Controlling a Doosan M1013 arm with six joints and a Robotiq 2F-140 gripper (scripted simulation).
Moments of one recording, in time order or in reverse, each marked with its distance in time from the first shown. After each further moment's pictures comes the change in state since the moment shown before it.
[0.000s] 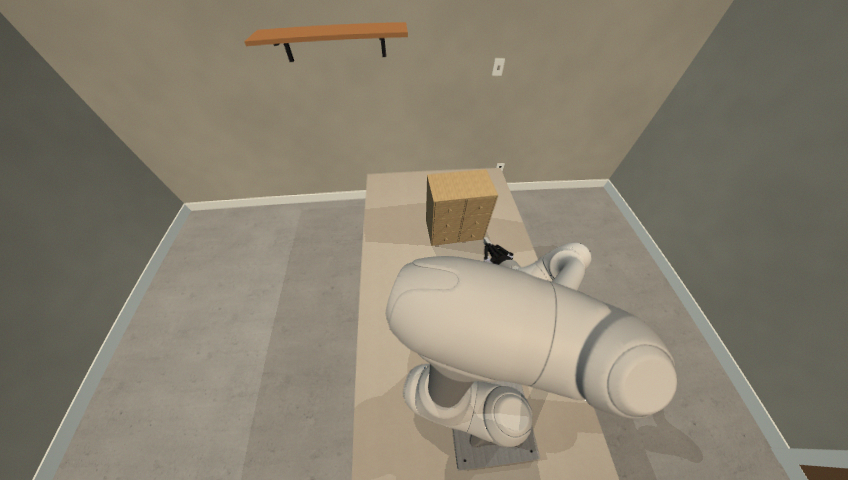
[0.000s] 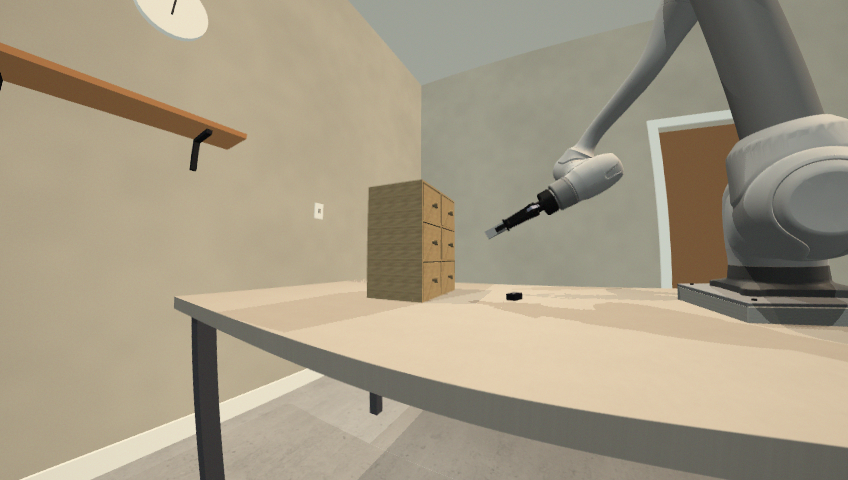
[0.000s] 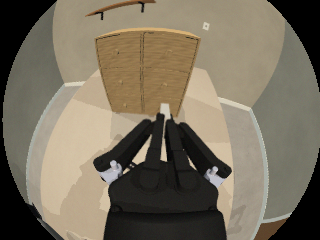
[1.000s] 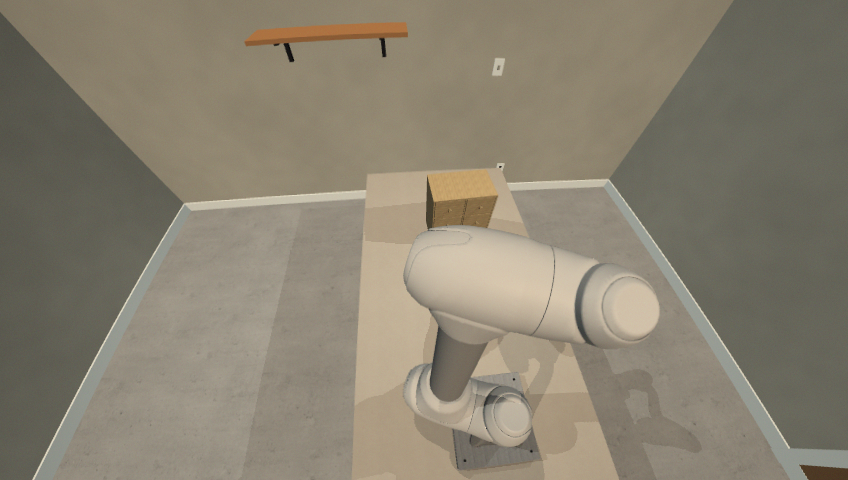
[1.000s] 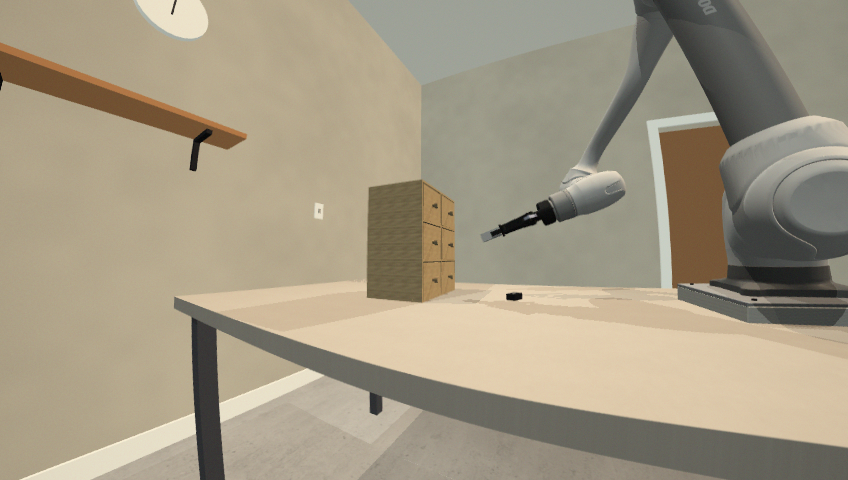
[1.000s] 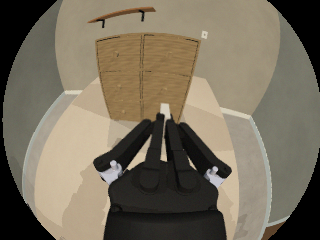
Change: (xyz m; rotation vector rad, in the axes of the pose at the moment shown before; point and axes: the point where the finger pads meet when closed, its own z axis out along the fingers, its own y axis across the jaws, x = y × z) arm -0.004 -0.001 0.019 0.007 0.118 0.003
